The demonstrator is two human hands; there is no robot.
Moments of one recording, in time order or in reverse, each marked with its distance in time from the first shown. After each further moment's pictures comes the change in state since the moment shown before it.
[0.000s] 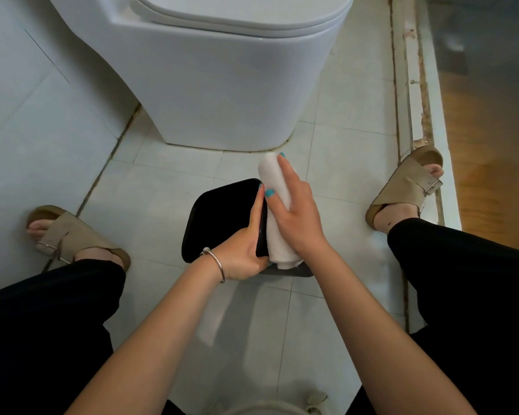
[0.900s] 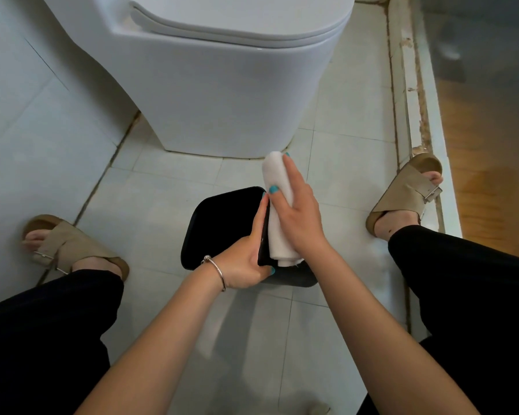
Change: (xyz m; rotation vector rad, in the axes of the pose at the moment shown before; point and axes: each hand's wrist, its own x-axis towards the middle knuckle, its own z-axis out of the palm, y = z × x) left_hand 0.005 -0.003 -0.002 -0.036 -0.011 0.002; right_hand 0.016 -0.010 -0.001 0.046 0.043 0.058
